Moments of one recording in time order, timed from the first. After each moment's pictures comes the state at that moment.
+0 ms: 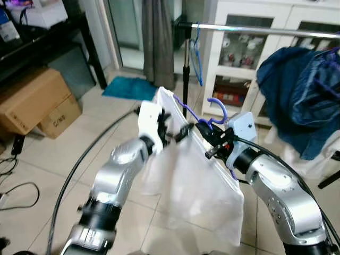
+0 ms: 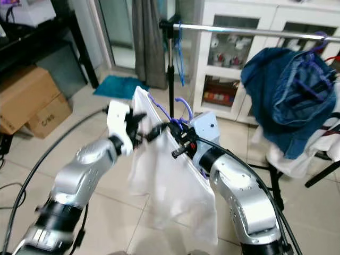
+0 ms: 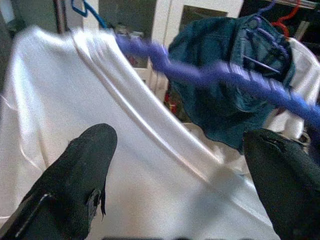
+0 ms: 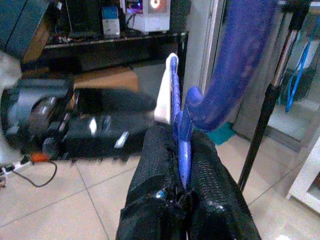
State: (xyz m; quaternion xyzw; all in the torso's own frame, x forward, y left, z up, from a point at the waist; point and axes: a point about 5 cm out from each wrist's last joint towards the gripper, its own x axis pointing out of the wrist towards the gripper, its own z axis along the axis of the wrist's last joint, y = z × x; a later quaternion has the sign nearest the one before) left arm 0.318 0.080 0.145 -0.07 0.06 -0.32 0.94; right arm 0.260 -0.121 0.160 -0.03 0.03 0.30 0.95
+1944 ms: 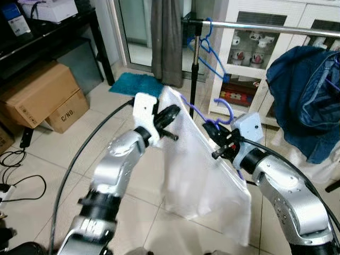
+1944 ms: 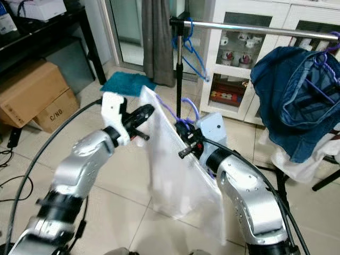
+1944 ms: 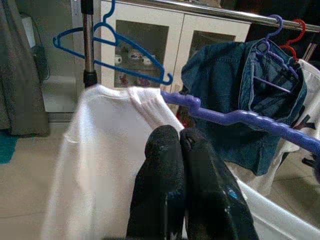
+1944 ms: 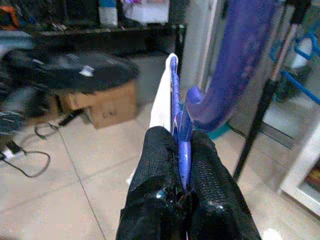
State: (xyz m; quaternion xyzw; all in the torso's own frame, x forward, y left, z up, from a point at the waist) left arm 0.323 0.091 0.151 -0.07 0.01 -0.32 0.94; right arm 0.262 -0.136 0.156 -0.06 0.04 0.28 0.96
